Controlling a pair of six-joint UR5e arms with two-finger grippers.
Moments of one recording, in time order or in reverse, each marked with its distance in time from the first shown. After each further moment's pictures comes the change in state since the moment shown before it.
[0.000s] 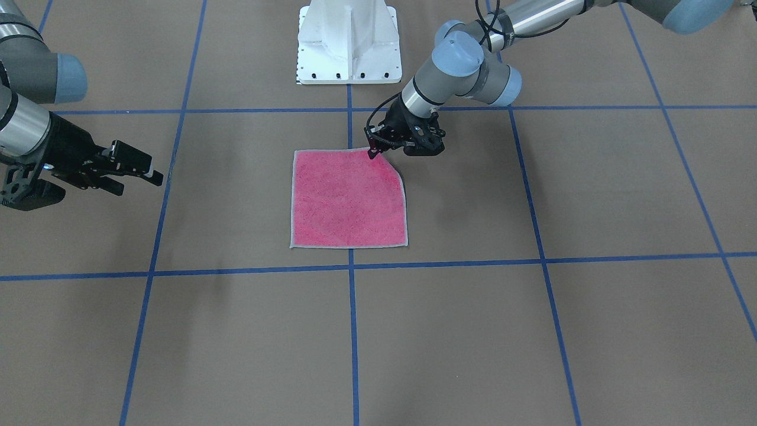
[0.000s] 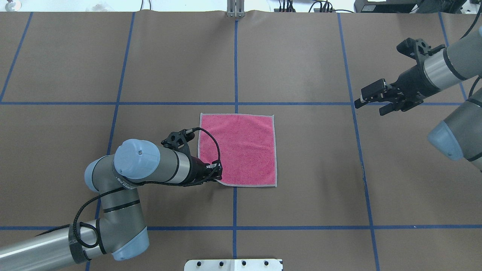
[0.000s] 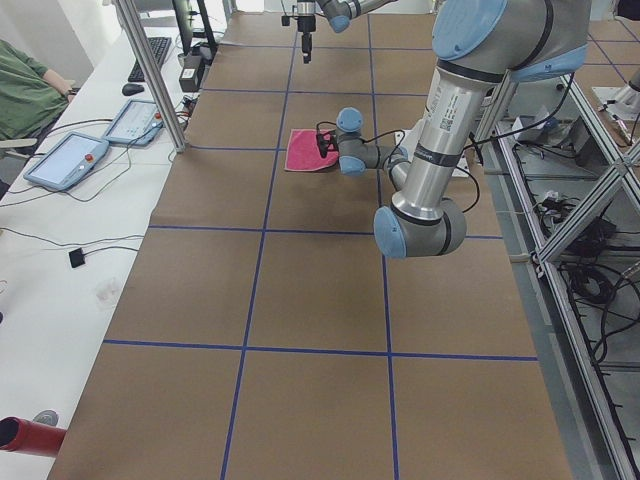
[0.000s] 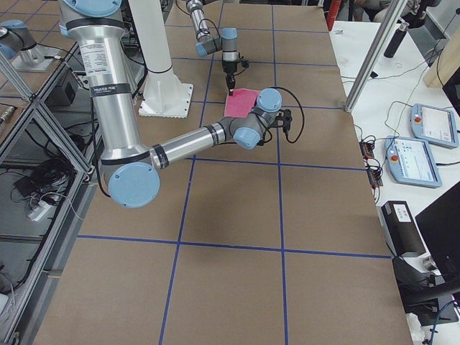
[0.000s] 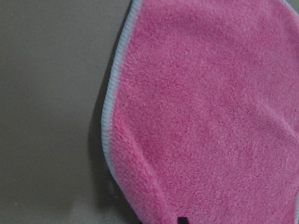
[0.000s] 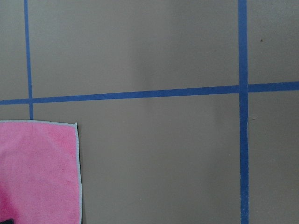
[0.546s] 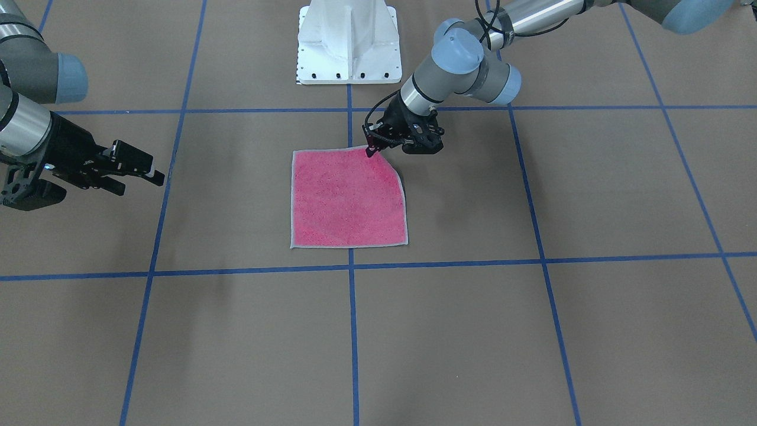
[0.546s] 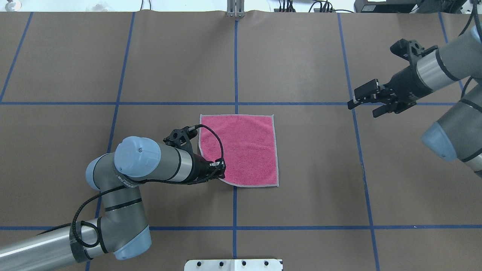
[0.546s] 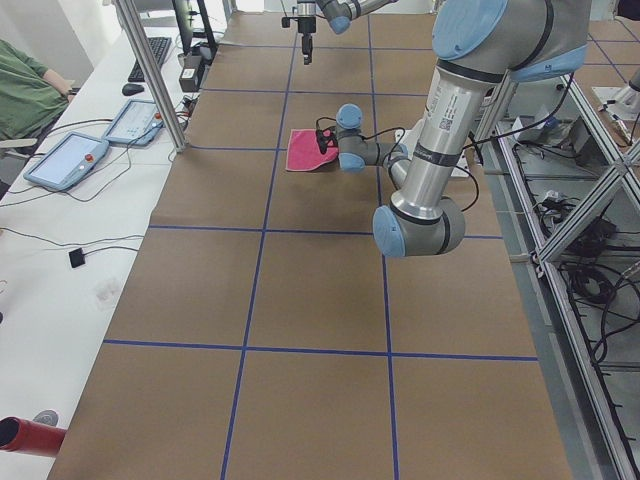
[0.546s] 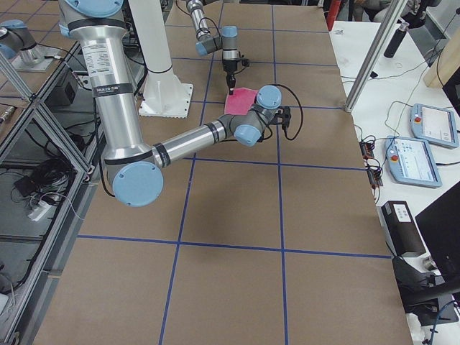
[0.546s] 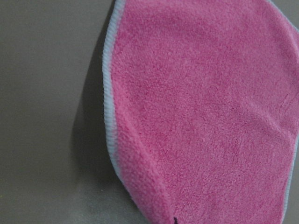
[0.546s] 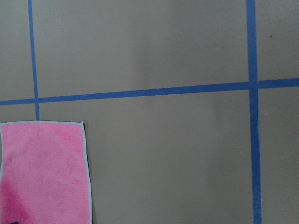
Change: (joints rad) left arm -0.006 -0.009 -0.012 0.000 -0.002 -0.002; right arm -0.036 0.035 0.006 -0.001 0.000 0.082
